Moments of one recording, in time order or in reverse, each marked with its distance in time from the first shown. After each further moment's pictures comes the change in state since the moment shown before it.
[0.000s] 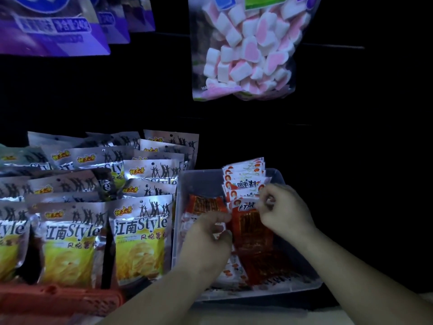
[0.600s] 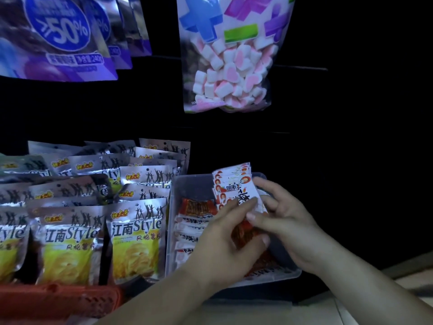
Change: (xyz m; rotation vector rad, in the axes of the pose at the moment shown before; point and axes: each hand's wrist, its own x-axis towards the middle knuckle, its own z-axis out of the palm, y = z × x) left_hand -0.041 0.046 0.012 0.074 -0.167 0.462; right_hand -0.061 -0.058 -0.073 1.057 -0.250 0.210
